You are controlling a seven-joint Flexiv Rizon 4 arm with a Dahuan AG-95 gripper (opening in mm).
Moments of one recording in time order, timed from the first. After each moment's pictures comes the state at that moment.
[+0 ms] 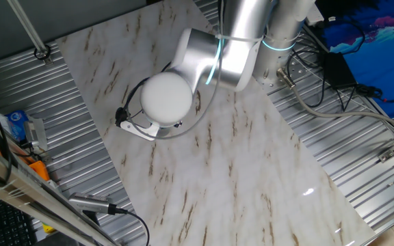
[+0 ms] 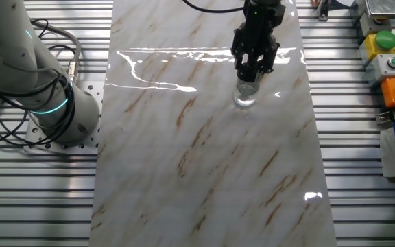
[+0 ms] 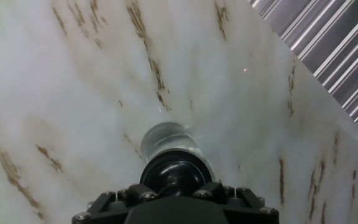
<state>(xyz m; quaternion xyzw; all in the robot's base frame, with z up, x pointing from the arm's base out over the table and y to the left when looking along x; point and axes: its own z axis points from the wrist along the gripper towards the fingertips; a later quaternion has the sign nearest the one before) 0.491 0.080 0.107 0.34 -0.92 0.18 0.11</state>
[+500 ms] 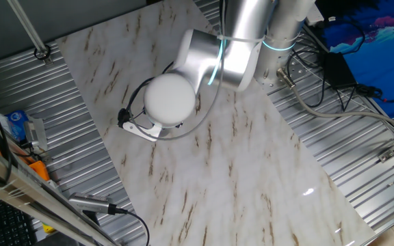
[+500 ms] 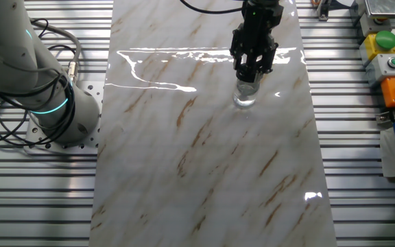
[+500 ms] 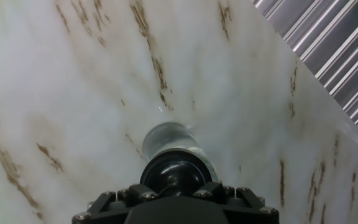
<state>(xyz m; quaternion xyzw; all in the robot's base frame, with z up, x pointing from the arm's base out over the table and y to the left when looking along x) 0.489 0.082 0.104 0.34 -0.91 0.18 0.11</state>
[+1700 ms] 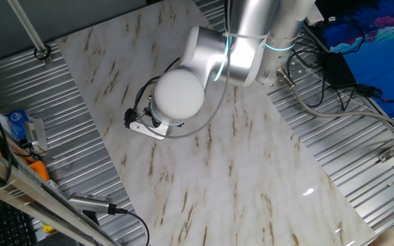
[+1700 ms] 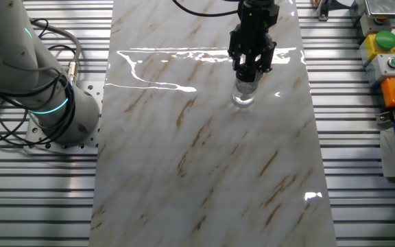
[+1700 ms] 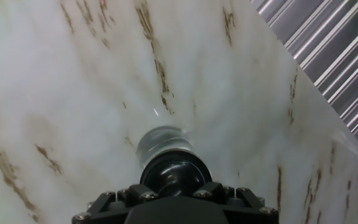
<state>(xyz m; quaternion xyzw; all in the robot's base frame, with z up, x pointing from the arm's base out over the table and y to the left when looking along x) 0.489 0.083 0.102 0.38 -0.90 0.18 0.09</state>
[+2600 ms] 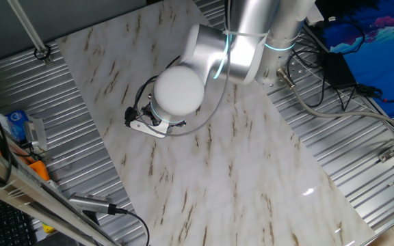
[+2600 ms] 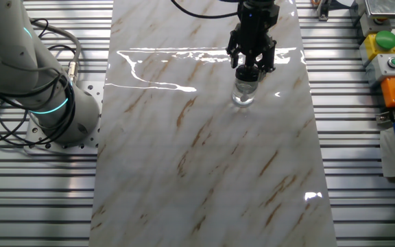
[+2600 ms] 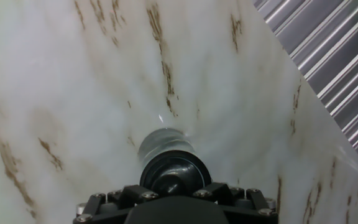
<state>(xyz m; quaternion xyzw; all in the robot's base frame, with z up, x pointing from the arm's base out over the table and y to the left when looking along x) 0.489 0.083 0.102 0.39 -0.90 0.17 0.08</state>
